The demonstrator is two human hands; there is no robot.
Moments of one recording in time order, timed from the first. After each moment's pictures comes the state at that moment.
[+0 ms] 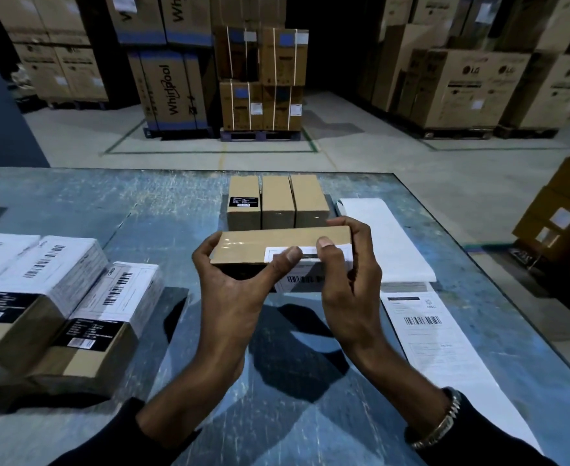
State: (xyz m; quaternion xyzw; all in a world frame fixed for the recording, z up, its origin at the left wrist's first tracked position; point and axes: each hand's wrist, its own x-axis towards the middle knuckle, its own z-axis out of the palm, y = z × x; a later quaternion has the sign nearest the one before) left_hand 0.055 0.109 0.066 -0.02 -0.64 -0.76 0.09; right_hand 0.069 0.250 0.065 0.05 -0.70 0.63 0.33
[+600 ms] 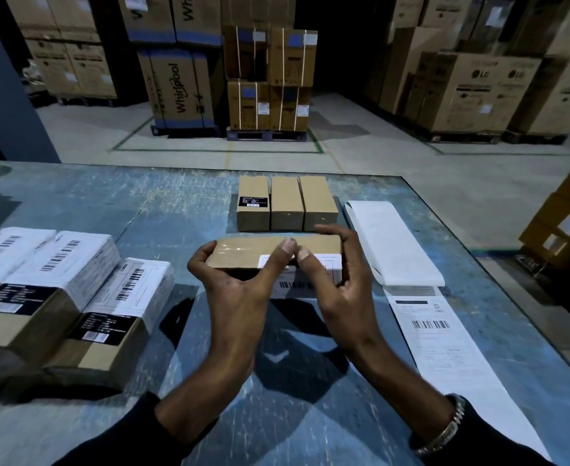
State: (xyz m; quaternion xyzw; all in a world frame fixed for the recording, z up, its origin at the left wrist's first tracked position) left_hand 0.057 0.111 0.067 0.02 -0.61 -0.78 0.13; right_hand 0.071 0.241 0.062 0.07 -0.73 0.62 0.26
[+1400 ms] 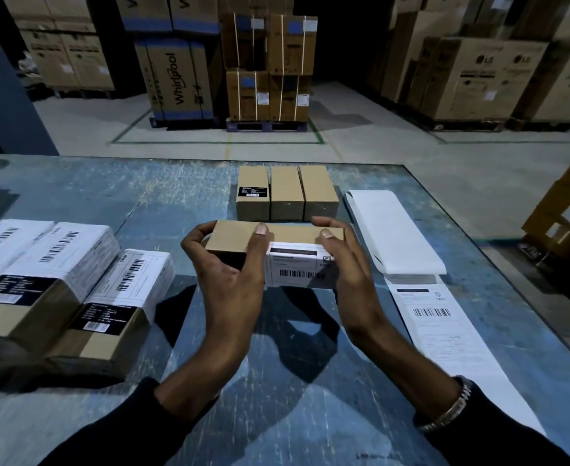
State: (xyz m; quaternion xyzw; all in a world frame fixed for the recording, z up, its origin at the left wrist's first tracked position) left_hand 0.044 0.106 0.057 0.01 -0.63 -0.76 0.19; right_hand 0.064 0.250 0.058 0.03 -0.68 0.72 0.14
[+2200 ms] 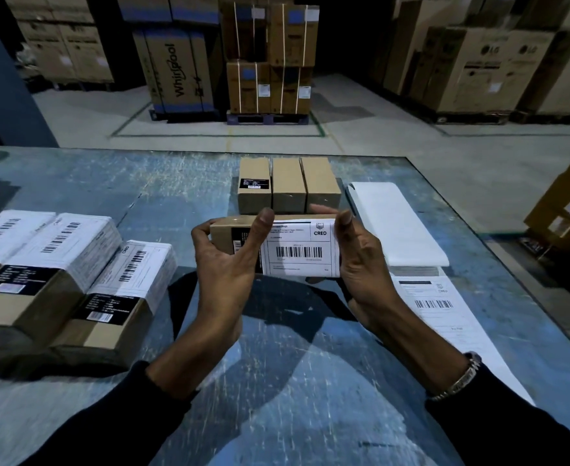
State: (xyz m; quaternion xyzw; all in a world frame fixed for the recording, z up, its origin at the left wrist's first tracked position) left_hand 0.034 0.093 0.064 0.05 -0.65 -0.75 0.09; right_hand 0.055 0.259 0.065 0.00 -0.67 0.74 0.11
